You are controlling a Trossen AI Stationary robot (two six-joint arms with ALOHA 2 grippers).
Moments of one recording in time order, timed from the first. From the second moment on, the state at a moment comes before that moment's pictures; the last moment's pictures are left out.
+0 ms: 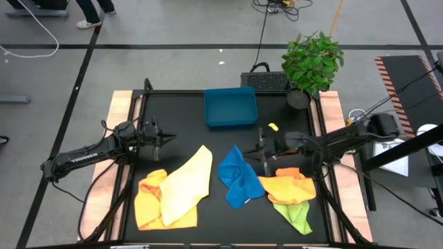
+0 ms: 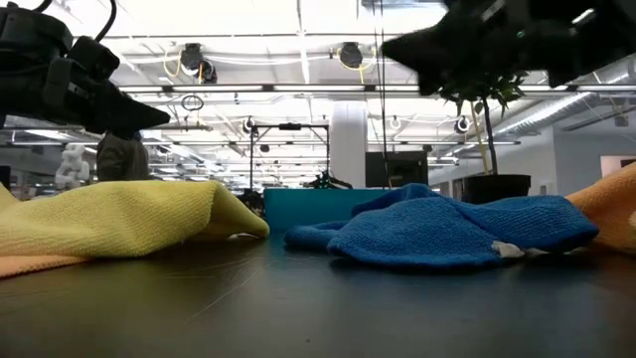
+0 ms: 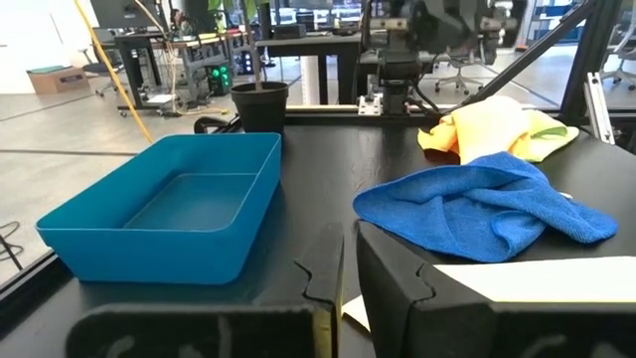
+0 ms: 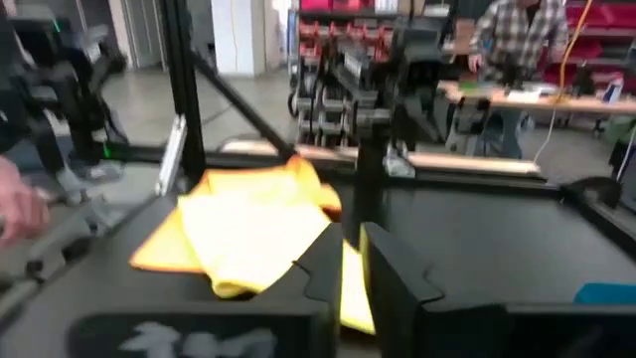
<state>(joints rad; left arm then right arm) 0.41 0.18 0.01 0.06 0.29 0.07 0.07 1.31 0.41 0.84 -0.05 -0.03</state>
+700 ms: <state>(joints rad) 0.41 0.18 0.01 0.06 0.29 0.07 -0.10 1.92 0.98 0.46 -0.13 0.04</state>
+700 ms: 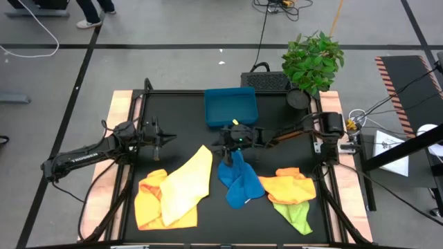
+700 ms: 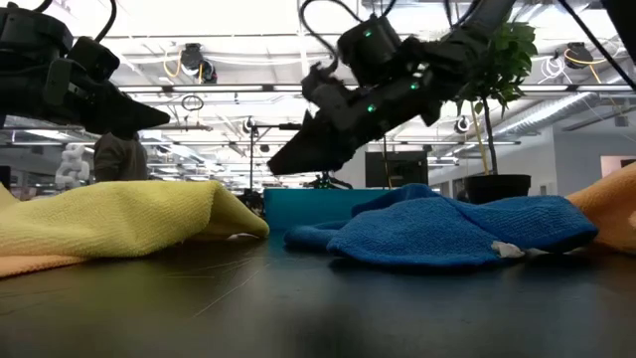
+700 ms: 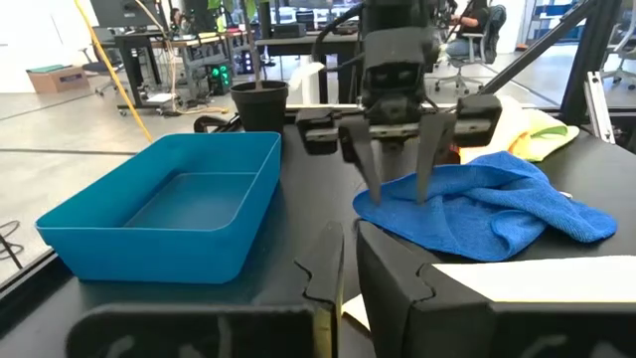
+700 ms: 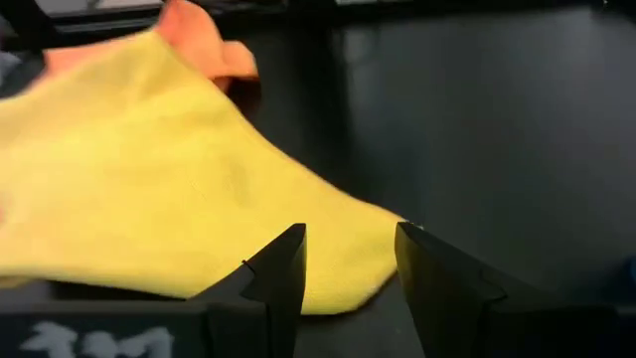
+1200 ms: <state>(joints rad) 0.41 0.18 0.01 0.06 0.29 0.07 -0.15 2.08 1.01 0.56 -0.29 0.12</state>
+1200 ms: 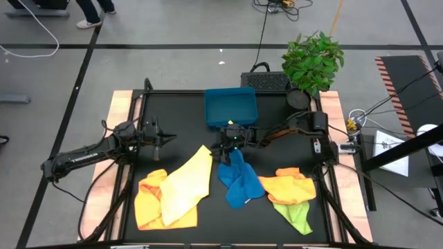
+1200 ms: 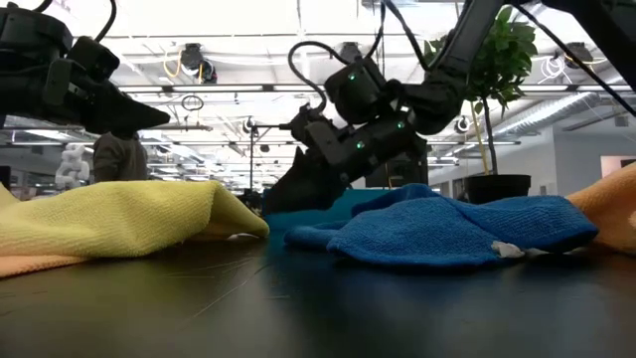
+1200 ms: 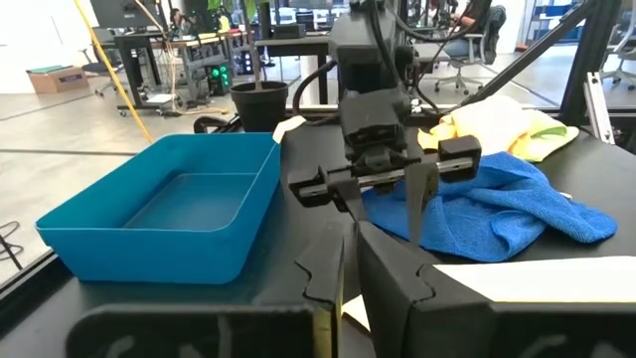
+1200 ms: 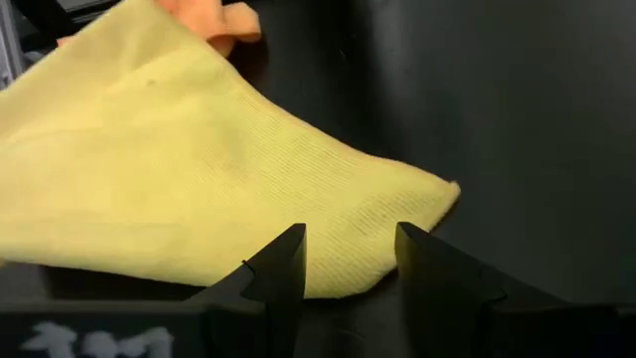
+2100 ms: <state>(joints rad) 0.41 0.18 0.01 0.06 0.29 0.07 -0.11 2.18 1.03 0.65 -0.23 0.07</state>
